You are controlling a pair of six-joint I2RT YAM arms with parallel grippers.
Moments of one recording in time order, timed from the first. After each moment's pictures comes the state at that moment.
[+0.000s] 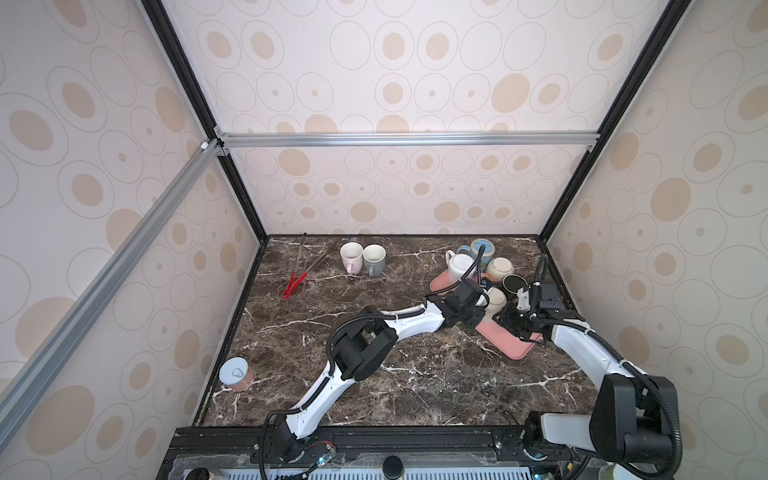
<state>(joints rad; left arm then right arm) -0.97 2.36 1.86 -0.18 0.00 -0.09 -0.05 1.30 0.76 -0.48 -0.30 0.55</state>
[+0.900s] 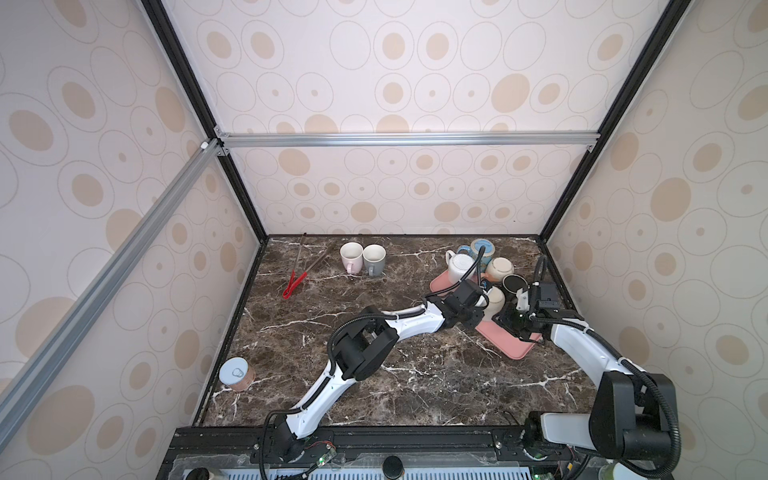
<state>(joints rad) -0.97 2.37 1.85 -0.17 0.00 -0.08 -0.05 1.31 0.76 -0.47 -0.30 0.55</state>
